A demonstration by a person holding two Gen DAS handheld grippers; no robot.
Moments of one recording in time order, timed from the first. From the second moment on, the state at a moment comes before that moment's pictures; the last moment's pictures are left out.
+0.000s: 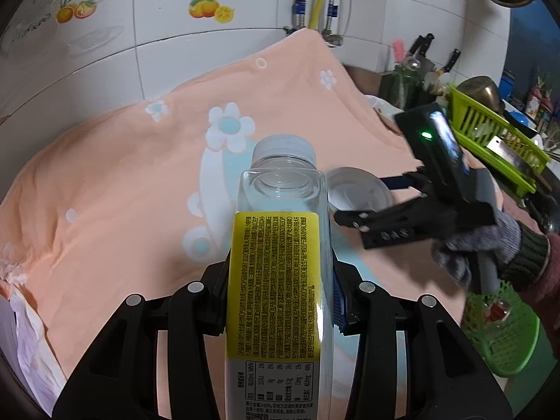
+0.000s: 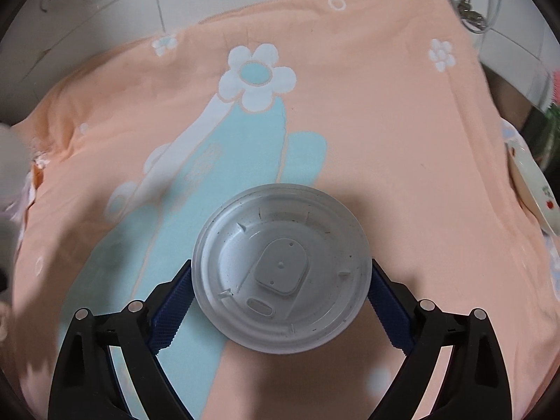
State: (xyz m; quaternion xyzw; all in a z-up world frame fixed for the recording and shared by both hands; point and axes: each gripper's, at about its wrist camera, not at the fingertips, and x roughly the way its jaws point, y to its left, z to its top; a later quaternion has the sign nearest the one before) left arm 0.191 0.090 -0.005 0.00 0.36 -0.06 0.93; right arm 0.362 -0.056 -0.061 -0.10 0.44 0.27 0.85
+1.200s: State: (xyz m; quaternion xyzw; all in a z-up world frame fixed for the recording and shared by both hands) left arm 0.109 -0.139 -0.024 0.04 0.36 -0.30 0.88; right arm 0.089 -0.336 -0.061 -0.02 0.44 0.08 0.90
